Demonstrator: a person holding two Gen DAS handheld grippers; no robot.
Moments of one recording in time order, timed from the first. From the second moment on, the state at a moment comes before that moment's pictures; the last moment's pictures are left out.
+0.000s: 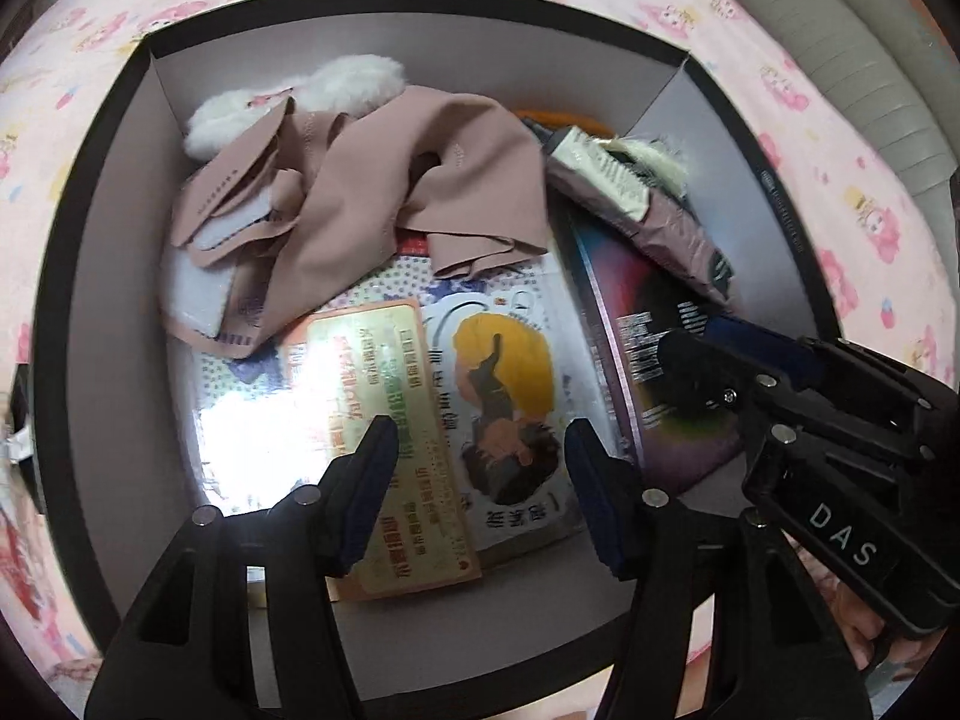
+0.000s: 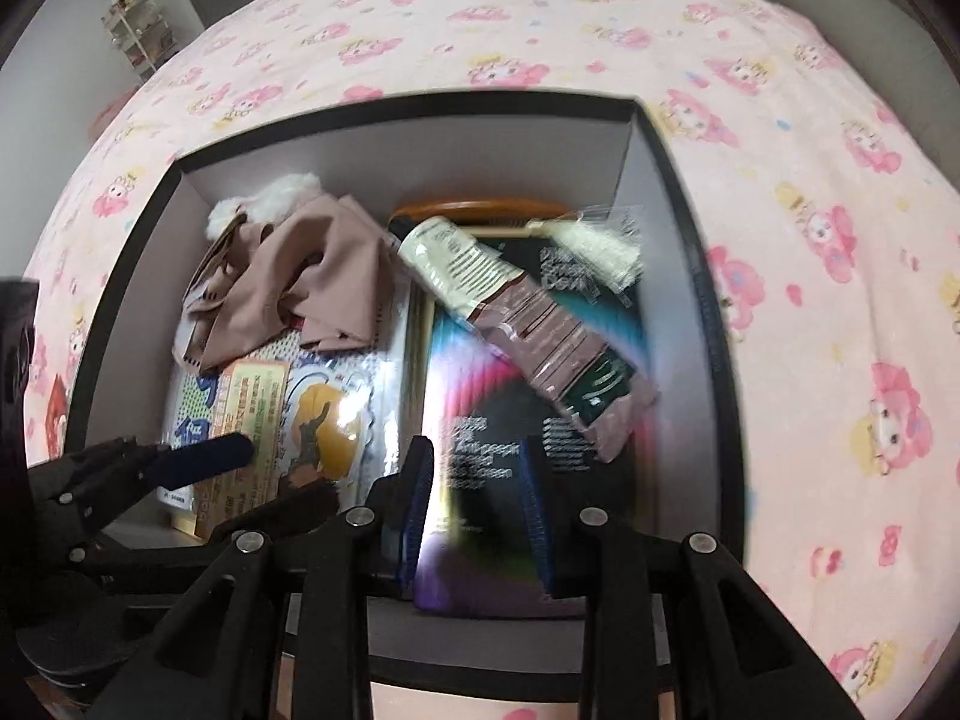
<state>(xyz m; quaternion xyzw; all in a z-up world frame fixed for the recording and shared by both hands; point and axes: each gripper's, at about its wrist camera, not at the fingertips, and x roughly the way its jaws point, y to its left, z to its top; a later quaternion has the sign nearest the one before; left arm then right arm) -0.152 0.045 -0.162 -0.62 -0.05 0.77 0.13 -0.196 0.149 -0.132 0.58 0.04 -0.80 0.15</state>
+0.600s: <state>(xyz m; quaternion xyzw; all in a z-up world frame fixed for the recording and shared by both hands) -0.128 0.006 -0.134 -0.57 -0.12 0.80 0.10 -0.190 0.131 -0.150 0.60 0.09 -0.78 0.15</state>
